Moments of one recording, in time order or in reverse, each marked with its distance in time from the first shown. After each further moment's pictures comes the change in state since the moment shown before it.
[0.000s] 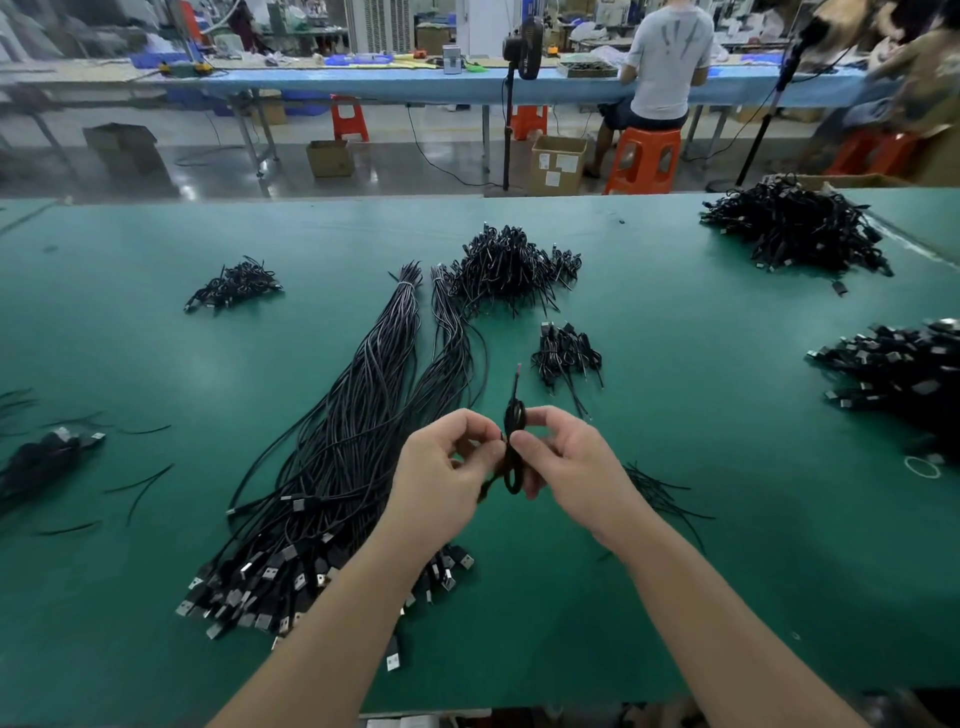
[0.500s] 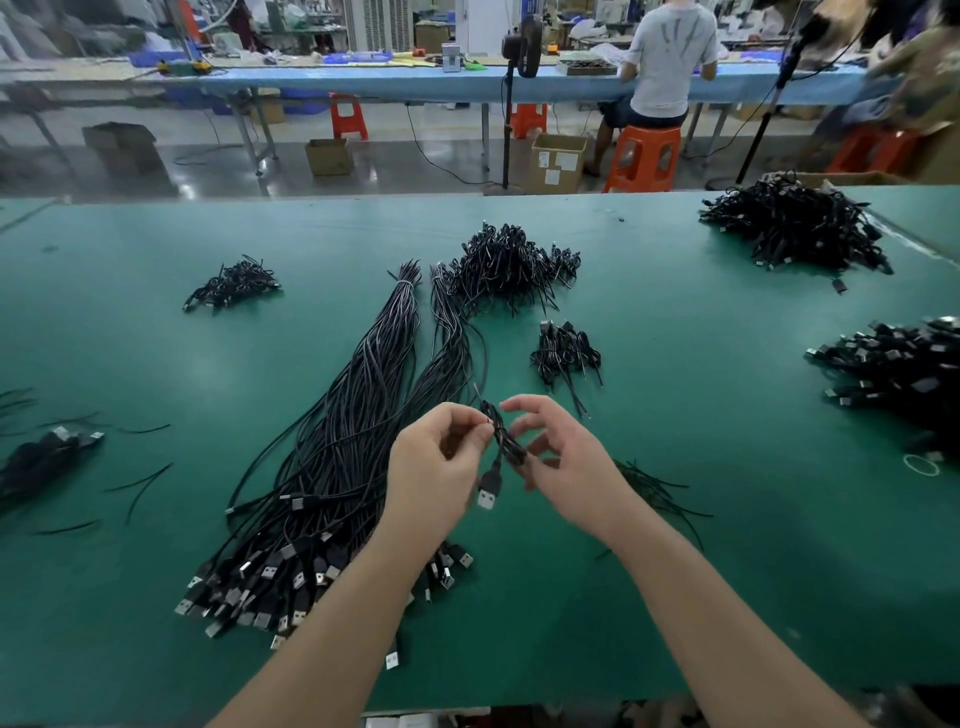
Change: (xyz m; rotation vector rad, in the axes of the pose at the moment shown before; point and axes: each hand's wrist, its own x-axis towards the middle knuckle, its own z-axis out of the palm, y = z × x) left_hand 0.003 0.000 0.002 0.034 0.144 0.034; right_hand -0.001 0.002 -0.004 -0.107 -0.064 -0.086
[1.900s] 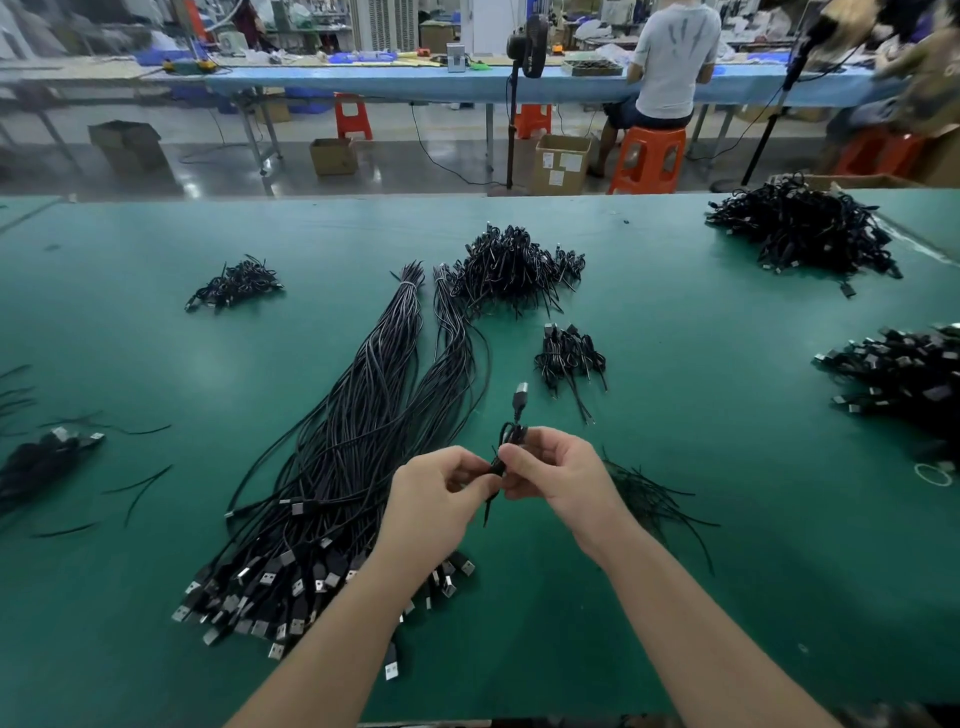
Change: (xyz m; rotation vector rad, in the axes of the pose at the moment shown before) left_hand -0.005 -0.034 -0.002 0.105 -0.195 -0.121; right_hand 0.016 0.030 0.018 0.438 0.094 0.178
